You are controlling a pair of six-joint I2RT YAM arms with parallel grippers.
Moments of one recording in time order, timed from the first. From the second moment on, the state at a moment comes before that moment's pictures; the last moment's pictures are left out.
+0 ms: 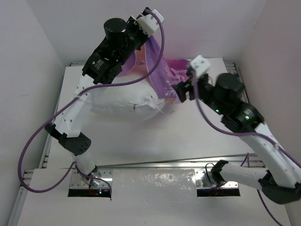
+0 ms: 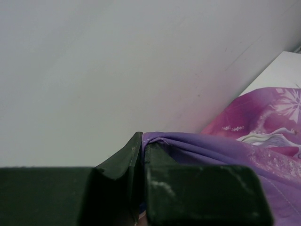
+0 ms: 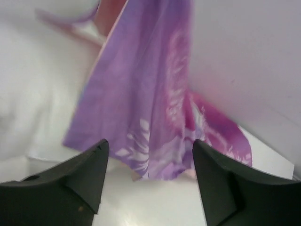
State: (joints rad) left arm -0.65 1.73 2.30 -0.53 -0.20 0.60; right arm 0.71 1.01 1.38 -0.41 0.09 -0.23
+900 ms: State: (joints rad) left arm -0.65 1.73 2.29 -0.55 -0.20 0.61; right arm 0.71 1.45 1.37 -0.07 0.06 0.03
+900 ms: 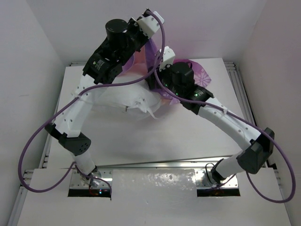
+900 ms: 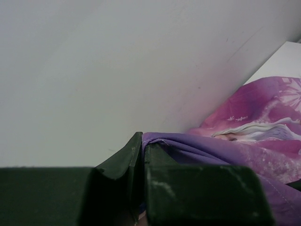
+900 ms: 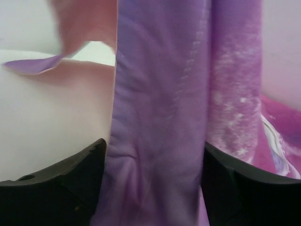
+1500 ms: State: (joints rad) left arm -0.43 1.66 2.19 -0.50 -0.11 0.63; right arm 0.69 1.55 1.98 -0.30 0.03 0.02
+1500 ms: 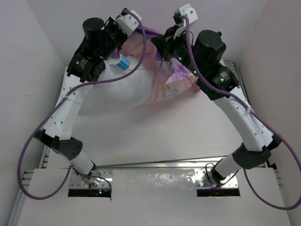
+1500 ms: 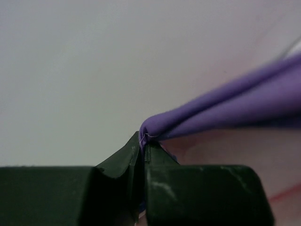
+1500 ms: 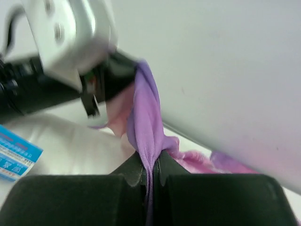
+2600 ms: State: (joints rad) left arm -0.33 1.41 1.82 -0.90 0.16 0.38; right arm 0.52 1.57 1.97 -0.43 -0.04 0.08
